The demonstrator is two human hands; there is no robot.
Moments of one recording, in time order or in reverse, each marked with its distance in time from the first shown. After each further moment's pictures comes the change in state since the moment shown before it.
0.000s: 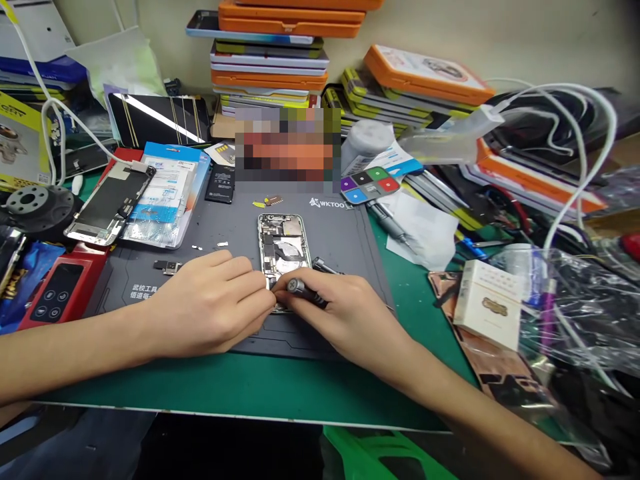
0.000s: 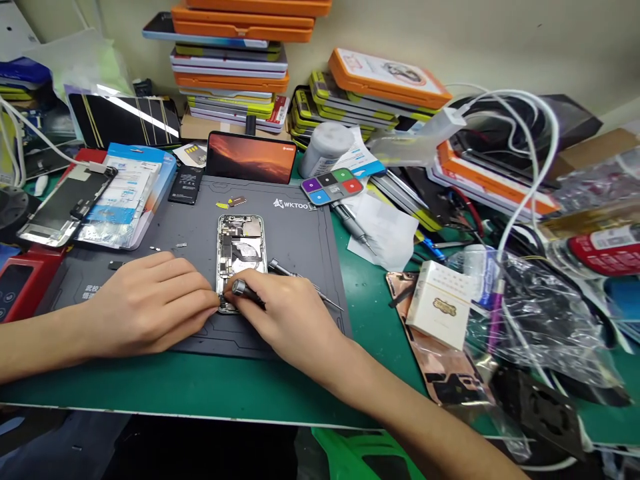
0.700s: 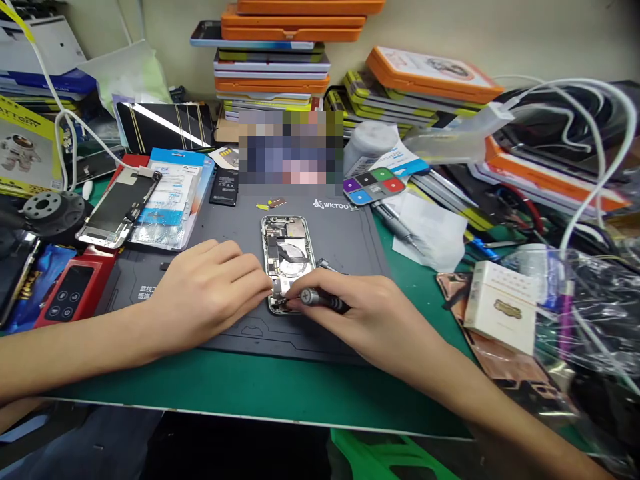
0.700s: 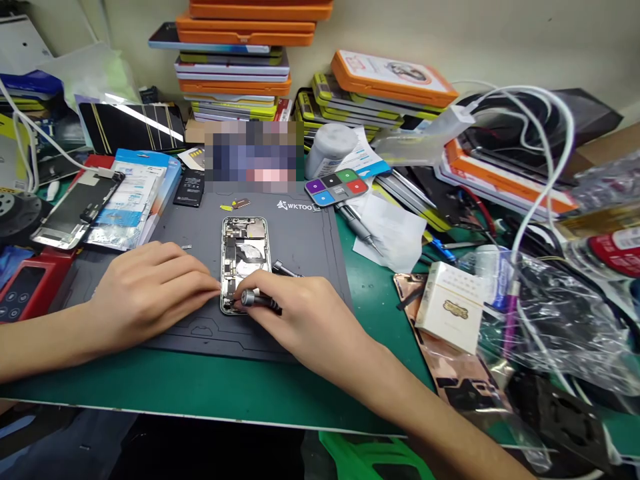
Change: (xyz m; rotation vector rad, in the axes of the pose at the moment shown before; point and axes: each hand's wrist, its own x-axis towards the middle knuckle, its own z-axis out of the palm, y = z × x) left_hand -0.002 -0.004 -0.003 0.007 0.057 -0.168; right_hand -0.006 -0.001 -0.016 -0.020 -0.005 -0.072
